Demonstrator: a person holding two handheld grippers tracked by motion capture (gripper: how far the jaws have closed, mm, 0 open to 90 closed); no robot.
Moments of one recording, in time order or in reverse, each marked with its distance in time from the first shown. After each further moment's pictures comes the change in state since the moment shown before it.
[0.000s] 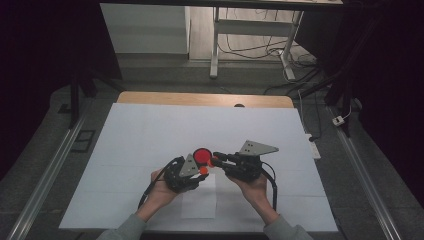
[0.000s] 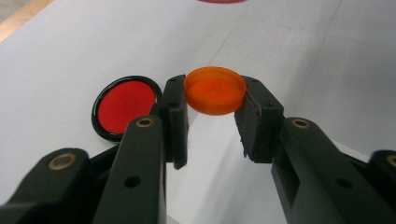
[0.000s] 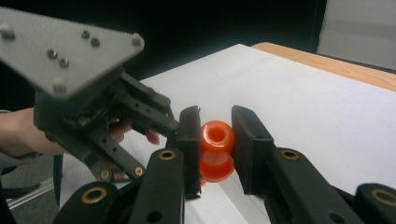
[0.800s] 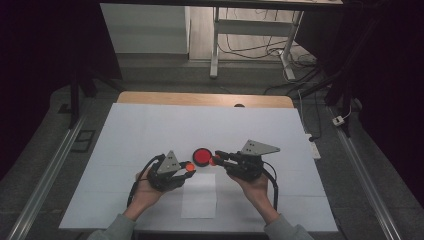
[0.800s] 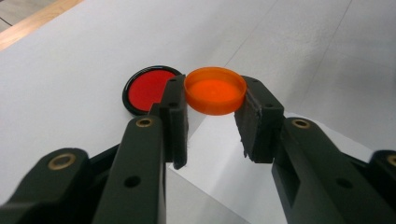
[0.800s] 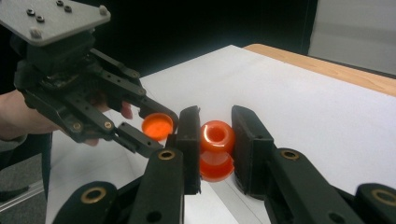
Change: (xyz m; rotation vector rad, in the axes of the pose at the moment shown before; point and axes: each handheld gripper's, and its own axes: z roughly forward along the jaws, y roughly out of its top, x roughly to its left) left arm 0.017 -0.022 -0.032 -0.074 0.013 -0.091; right arm -0.004 -0.001 -0.002 -0.005 -0.028 -0.008
